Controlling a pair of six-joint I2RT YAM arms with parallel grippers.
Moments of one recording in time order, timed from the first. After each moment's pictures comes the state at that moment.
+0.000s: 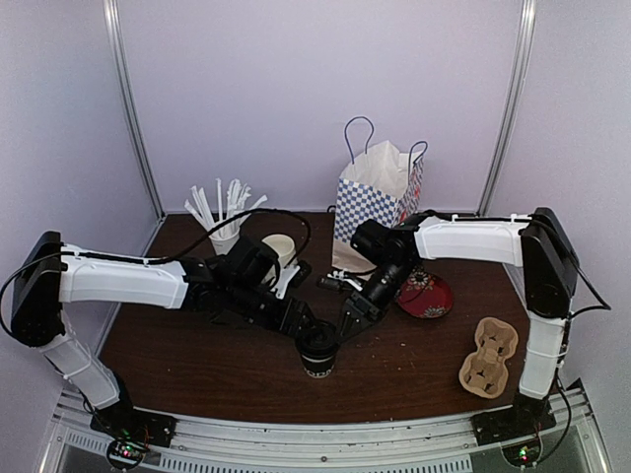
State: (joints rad) left arm -0.94 1.60 0.99 -0.21 0.32 -0.51; right arm 0.77 1.94 1.47 -0.95 -0.81 -0.09
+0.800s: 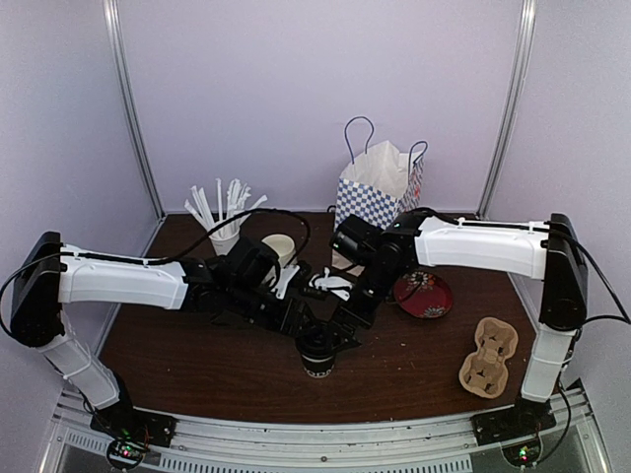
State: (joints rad) left arm -0.95 1.59 0.98 -0.20 0.31 -0.53; right arm 0.92 1.85 1.52 -0.93 -0.43 -0.20
